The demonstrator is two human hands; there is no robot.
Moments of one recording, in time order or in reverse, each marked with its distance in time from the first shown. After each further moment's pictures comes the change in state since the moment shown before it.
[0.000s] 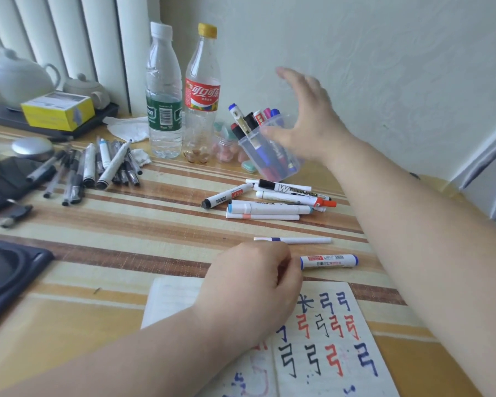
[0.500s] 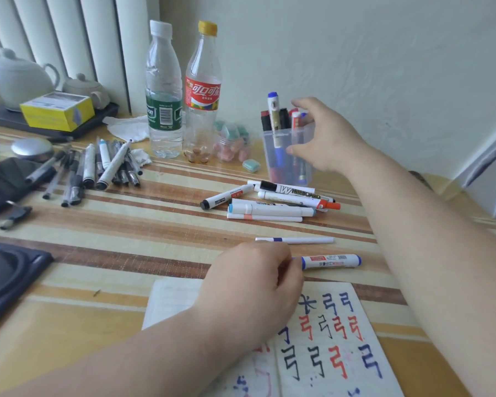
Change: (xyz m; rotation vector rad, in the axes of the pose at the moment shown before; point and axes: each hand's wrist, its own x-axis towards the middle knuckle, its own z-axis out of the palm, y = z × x) left_hand 0.000 -0.005 0.001 -0.020 -0.002 0.011; right_hand -0.010 0.034 0.002 -0.005 -0.122 0.193
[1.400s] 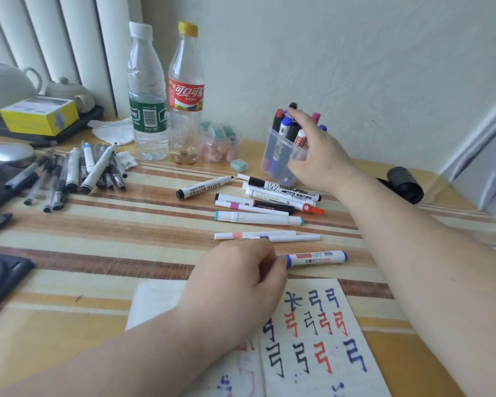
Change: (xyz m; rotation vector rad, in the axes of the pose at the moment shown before) left_hand 0.001 0.000 0.001 -0.032 0.024 -0.025; right_hand -0.029 0.021 0.010 0.013 0.040 0.006
